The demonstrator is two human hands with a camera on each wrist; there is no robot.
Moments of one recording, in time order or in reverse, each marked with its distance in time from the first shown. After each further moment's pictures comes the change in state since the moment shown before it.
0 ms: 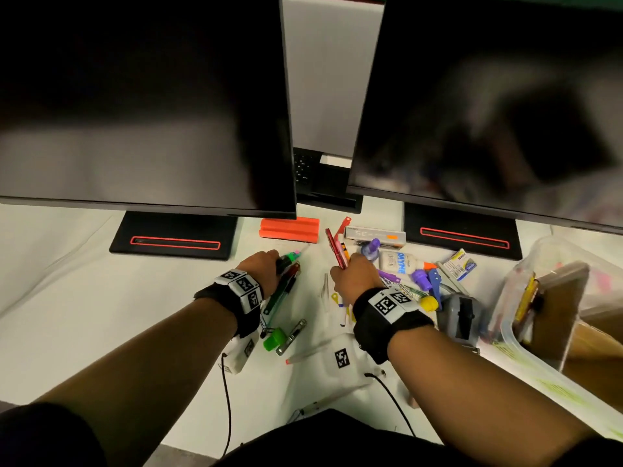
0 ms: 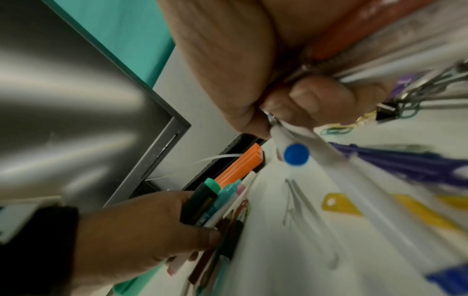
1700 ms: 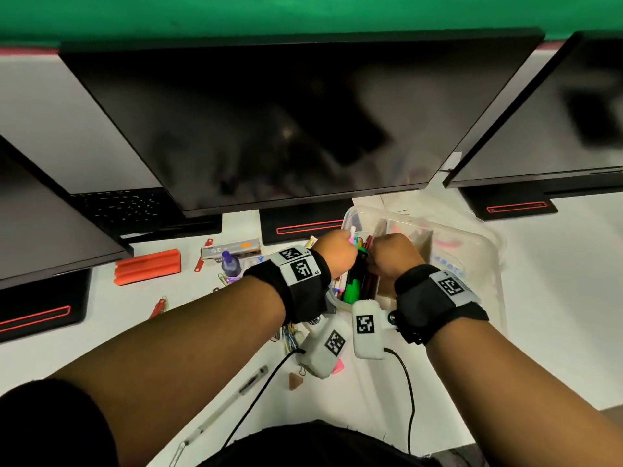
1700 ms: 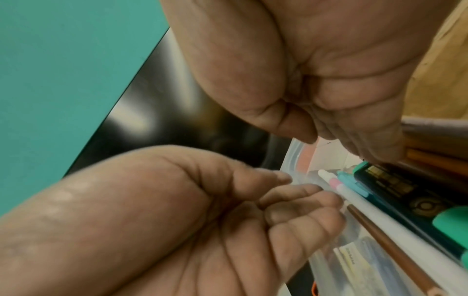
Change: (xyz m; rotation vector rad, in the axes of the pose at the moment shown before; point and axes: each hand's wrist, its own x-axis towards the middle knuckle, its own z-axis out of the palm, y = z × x) left_hand -0.084 0.339 0.009 -0.557 -0.241 0.432; right_hand -0.078 0.166 -0.216 0.233 0.281 0.178
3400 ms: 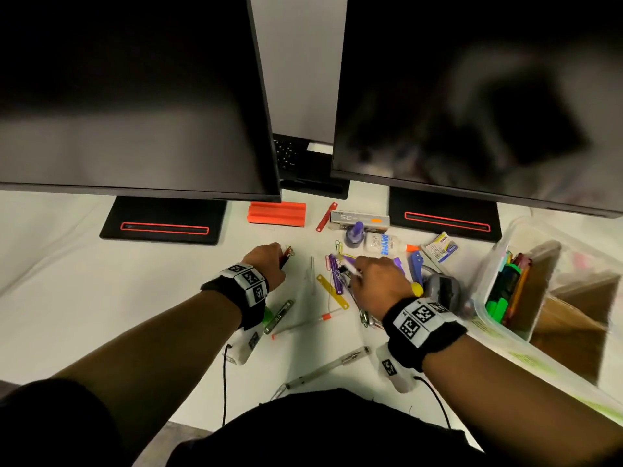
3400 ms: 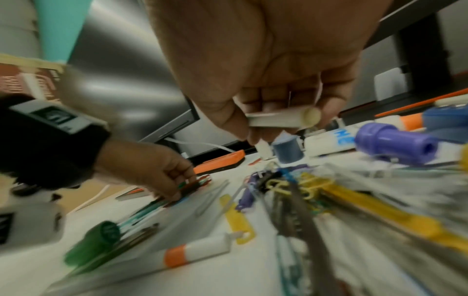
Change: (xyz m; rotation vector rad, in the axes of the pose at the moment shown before) left_hand -0.080 -0.265 -0.157 0.516 0.269 -0.429; right_hand -0.023 -0.056 0.201 -0.607 -0.185 -0.670
